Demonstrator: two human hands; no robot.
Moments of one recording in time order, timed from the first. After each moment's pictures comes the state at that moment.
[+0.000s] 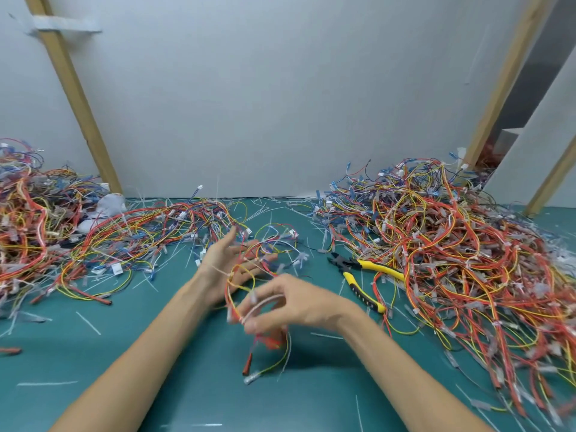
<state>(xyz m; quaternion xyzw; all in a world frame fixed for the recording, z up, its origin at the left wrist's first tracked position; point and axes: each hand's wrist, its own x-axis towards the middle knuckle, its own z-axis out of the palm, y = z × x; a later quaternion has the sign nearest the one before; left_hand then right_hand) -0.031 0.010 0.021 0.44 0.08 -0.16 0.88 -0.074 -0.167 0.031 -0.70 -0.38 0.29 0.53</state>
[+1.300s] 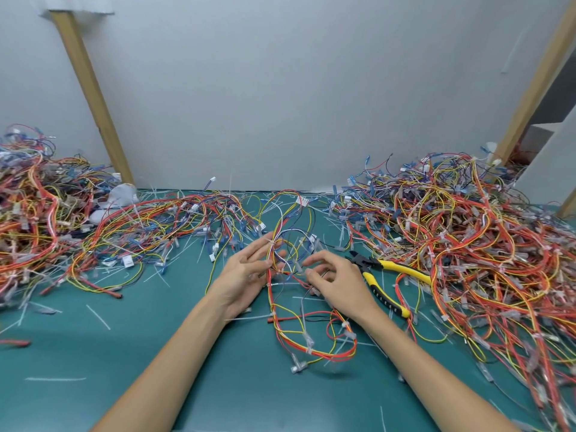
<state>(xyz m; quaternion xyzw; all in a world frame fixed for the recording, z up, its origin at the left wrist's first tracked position) -0.039 0.004 -0.010 0.45 -0.01 -0.06 0.89 -0.033 -0.194 -0.012 -0.85 -0.16 -0.04 0.50</state>
